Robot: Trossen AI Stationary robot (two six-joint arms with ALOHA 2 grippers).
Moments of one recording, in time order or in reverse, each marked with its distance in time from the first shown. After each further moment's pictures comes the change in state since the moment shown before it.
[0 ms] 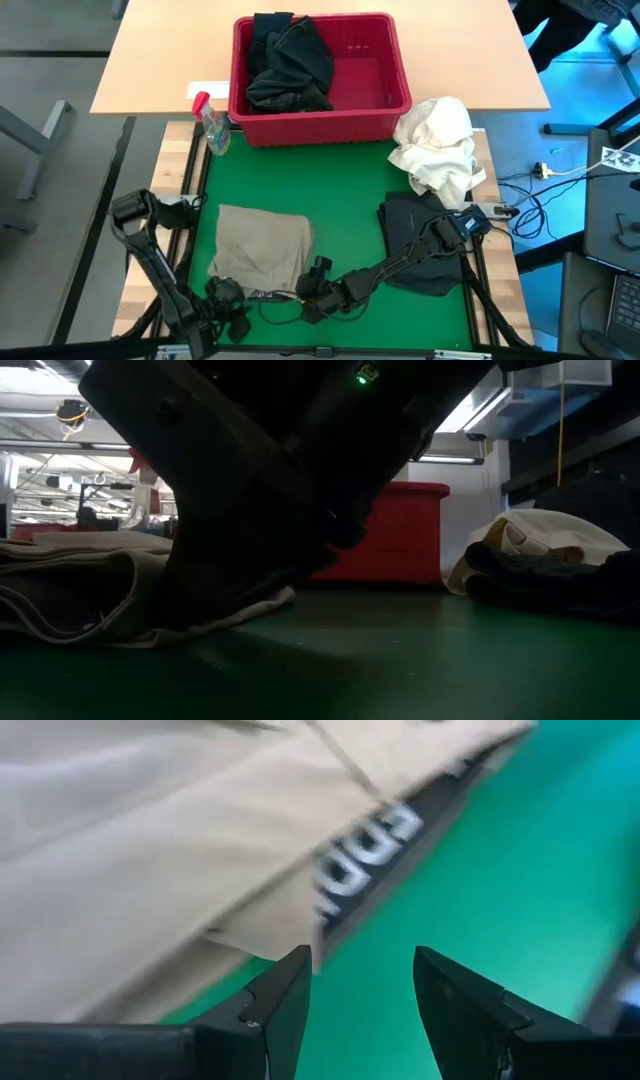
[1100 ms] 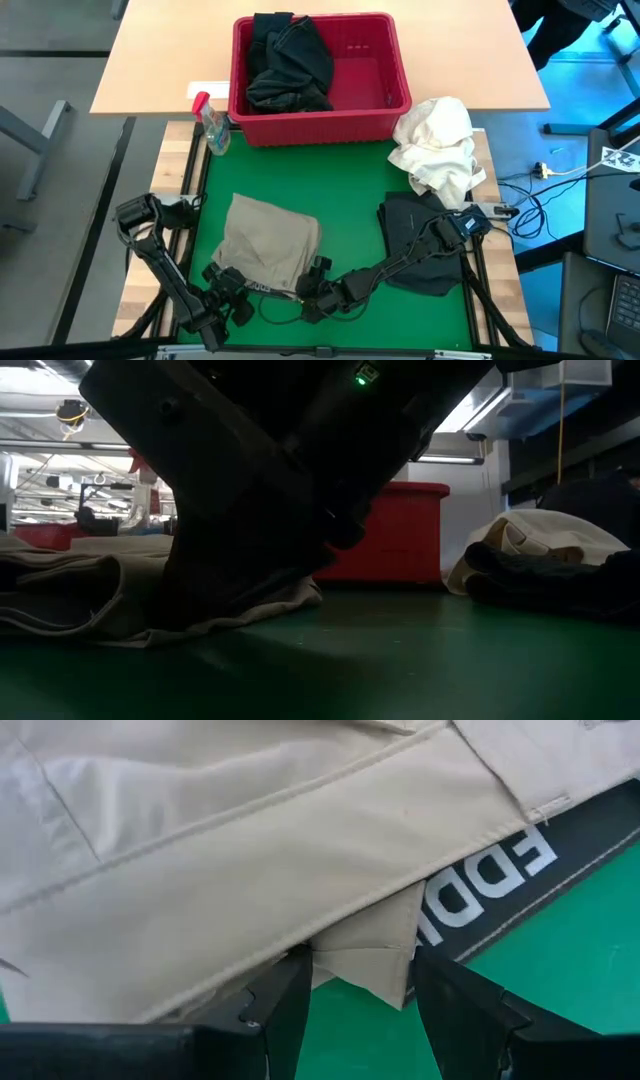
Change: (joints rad) left arm 0.049 0.052 0.001 -0.213 0.058 0.027; right arm 0.002 0.002 -0.001 0.001 -0.006 -0.005
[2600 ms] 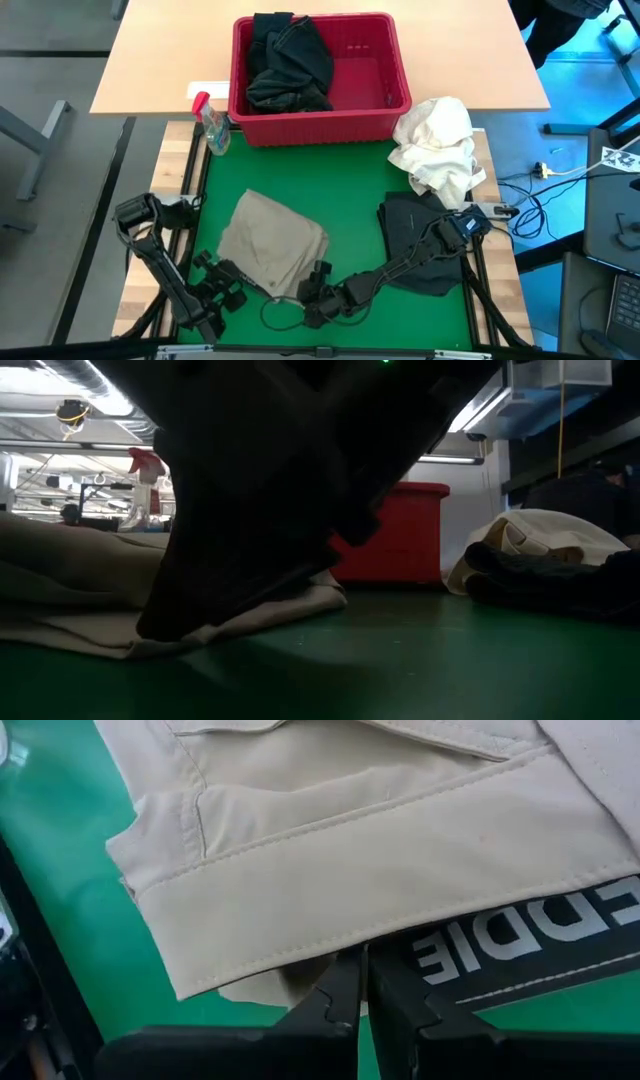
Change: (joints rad) left arm -0.007 -0.005 -0.002 -0.268 0.034 0.035; right arm 0.034 0.000 0.000 0.001 -0.045 -0.014
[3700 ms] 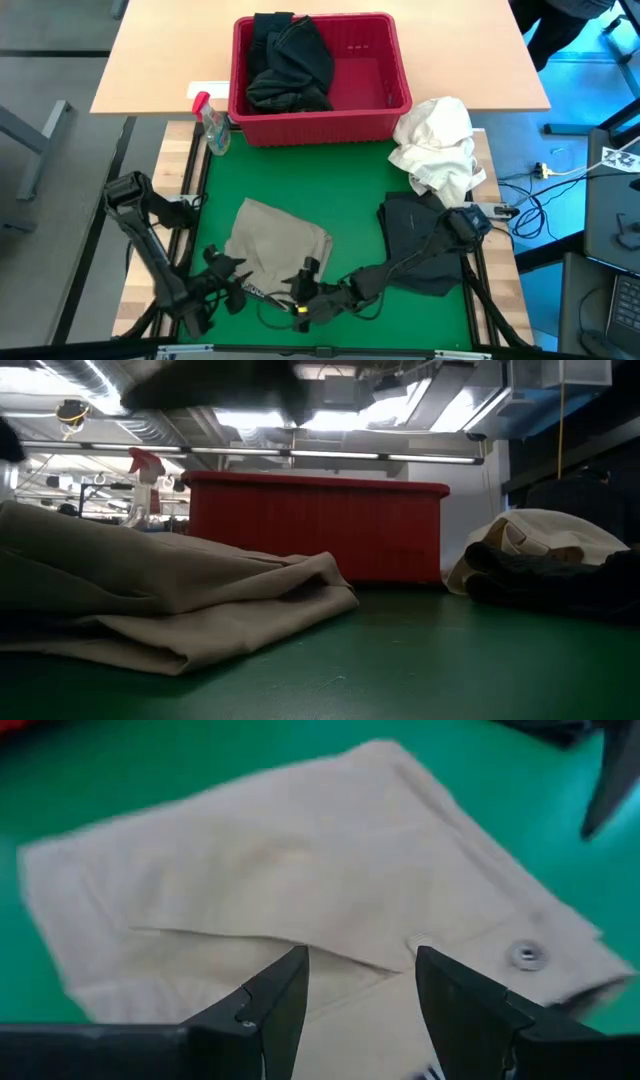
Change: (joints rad) left arm -0.016 -0.204 -0.084 0.199 -0.409 0.035; right arm -0.028 -0.114 -0.003 0.321 0.103 -0.136
